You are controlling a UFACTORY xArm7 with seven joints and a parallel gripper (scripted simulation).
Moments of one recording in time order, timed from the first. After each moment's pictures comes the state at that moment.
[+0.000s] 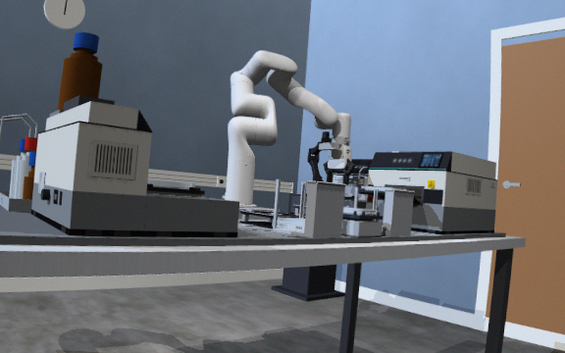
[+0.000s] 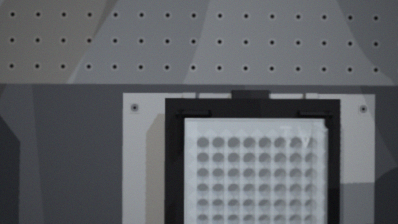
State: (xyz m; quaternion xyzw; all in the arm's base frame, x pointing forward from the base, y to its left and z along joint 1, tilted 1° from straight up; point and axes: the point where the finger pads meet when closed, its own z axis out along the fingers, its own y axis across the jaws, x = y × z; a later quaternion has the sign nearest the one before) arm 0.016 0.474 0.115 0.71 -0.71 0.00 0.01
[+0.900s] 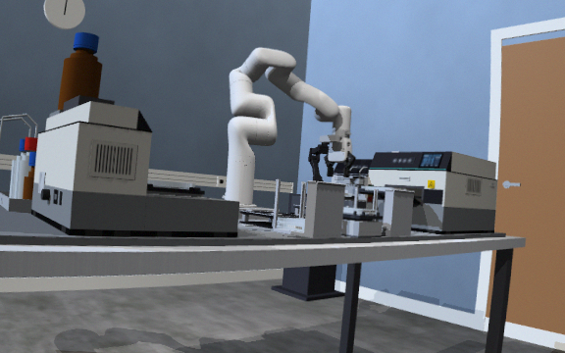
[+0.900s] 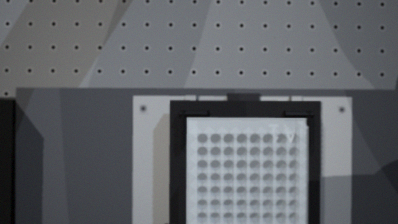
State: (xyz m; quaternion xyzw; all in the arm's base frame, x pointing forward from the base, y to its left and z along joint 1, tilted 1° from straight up) arm 0.016 0.474 0.145 0.71 -0.71 0.00 0.01
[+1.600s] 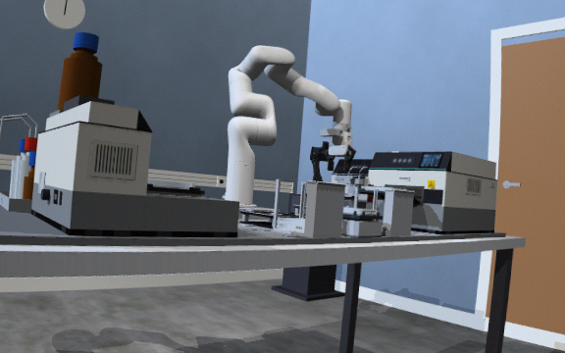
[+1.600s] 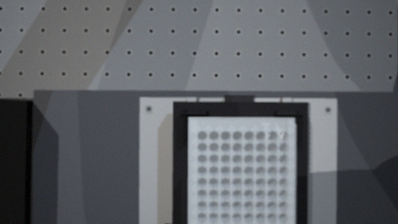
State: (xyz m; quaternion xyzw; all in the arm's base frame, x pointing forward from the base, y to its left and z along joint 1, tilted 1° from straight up) arm 0.016 0.475 0.171 0.71 -0.71 0.00 0.01
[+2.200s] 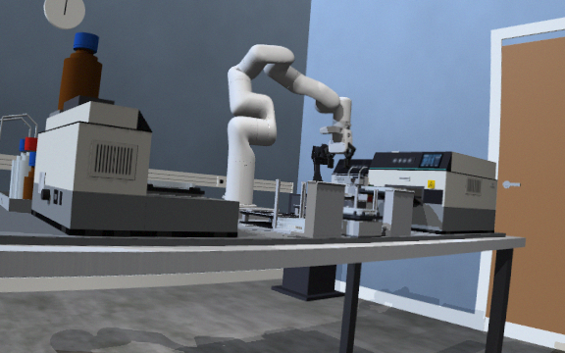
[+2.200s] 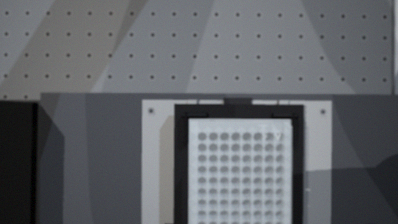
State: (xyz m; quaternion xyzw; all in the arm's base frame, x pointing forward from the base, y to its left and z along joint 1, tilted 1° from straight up) arm 0.017 0.473 0.182 0.71 -0.71 0.00 0.01
